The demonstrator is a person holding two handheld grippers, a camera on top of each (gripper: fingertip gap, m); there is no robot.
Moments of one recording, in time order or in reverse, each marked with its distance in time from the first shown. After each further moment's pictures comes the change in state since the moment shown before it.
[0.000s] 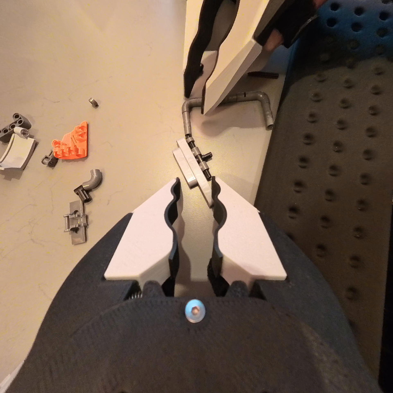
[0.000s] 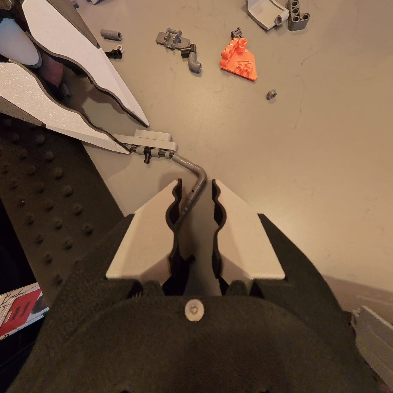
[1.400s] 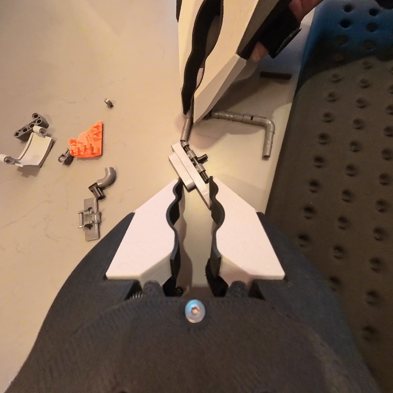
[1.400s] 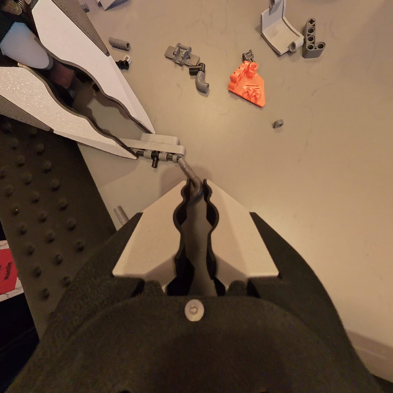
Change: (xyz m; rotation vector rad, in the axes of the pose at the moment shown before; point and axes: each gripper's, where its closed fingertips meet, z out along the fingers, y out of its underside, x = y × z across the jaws) left arm -0.012 0.001 -0.001 0.021 -0.031 0.003; right arm 0.001 -0.017 0.016 -0.012 -0.052 -0.066
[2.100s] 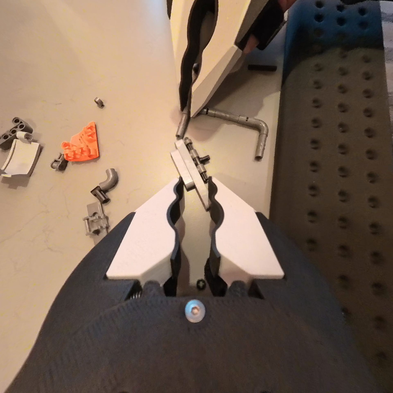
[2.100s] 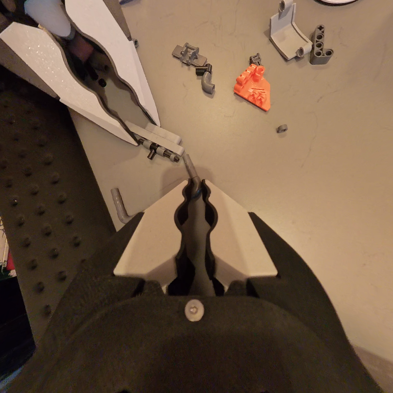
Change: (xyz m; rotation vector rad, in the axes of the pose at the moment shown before) left arm -0.005 0.005 -0.004 0.001 0.151 0.037; right arm -0.001 0.000 0.000 0.002 -0.028 -0.037
